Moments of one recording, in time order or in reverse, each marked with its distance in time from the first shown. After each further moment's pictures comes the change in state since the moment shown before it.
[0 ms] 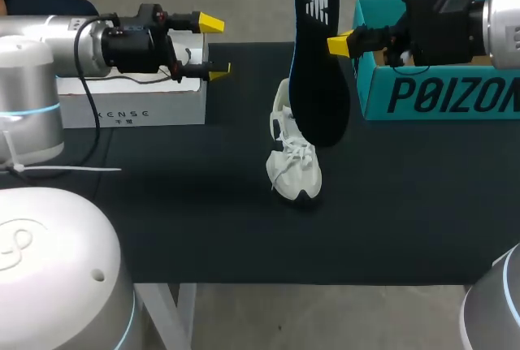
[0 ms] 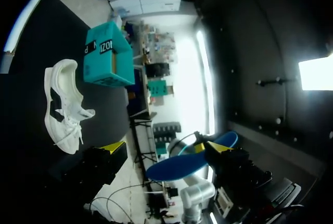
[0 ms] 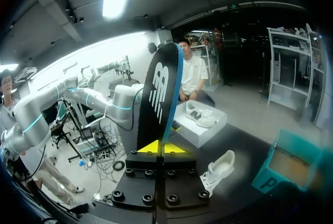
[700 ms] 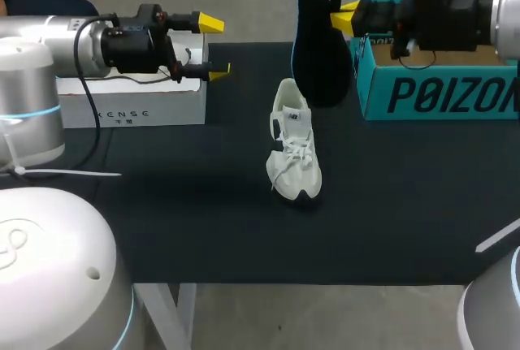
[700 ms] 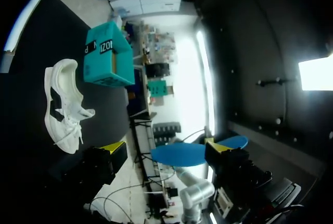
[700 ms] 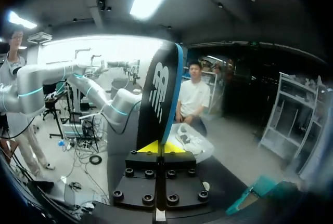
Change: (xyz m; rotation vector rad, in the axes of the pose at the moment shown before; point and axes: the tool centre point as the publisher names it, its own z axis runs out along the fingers) left arm 0.000 0.001 0.000 0.001 0.000 -0.001; right arm -0.010 0.034 -0.007 -0.118 -0.015 -0.344
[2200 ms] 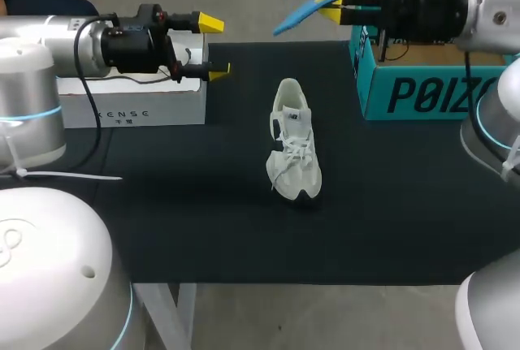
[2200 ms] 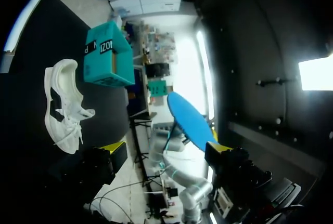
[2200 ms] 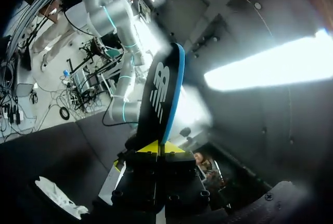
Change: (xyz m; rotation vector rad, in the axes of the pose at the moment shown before) left arm 0.000 0.000 0.000 -0.001 0.000 0.001; right arm -0.027 0.014 0.034 -0.501 0.131 -0.958
